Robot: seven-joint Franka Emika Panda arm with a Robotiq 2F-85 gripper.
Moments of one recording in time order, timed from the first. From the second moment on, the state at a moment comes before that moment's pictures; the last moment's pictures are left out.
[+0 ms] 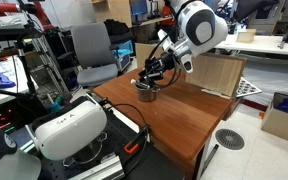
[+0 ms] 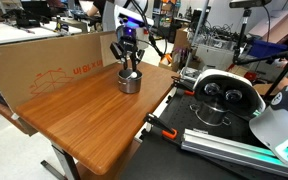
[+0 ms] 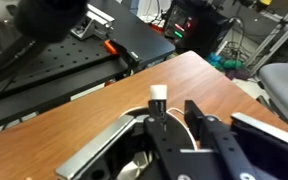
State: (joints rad) arm -0.17 0.84 -0.04 -1.51 0.54 1.39 0.14
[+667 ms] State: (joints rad) arm -0.17 0.85 -0.04 -1.47 0.54 1.36 0.14
